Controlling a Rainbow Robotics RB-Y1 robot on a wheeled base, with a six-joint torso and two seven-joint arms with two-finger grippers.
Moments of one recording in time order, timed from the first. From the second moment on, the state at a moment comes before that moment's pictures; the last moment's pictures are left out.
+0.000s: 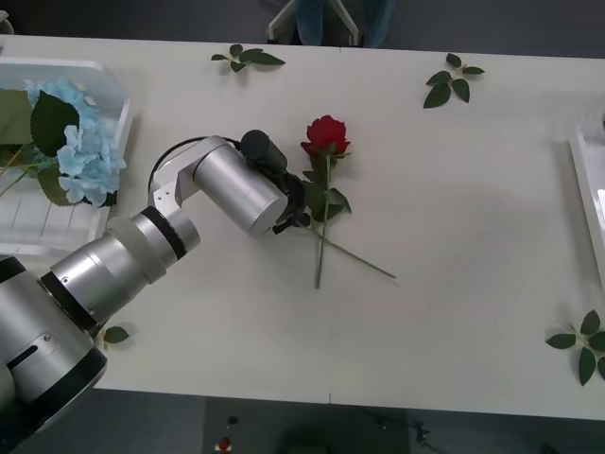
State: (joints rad) right arm -0.90 -1.26 0.82 -1.06 -1.28 0.74 1.43; left arm -0.83 0.30 -0.72 -1.13 0.47 0.99 -0.30
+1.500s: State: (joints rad) right arm -0.64 -1.00 0.56 -1.68 -1.08 0.70 1.30; left arm -0.35 0.57 -0.12 -2.12 0.85 1.07 -1.18
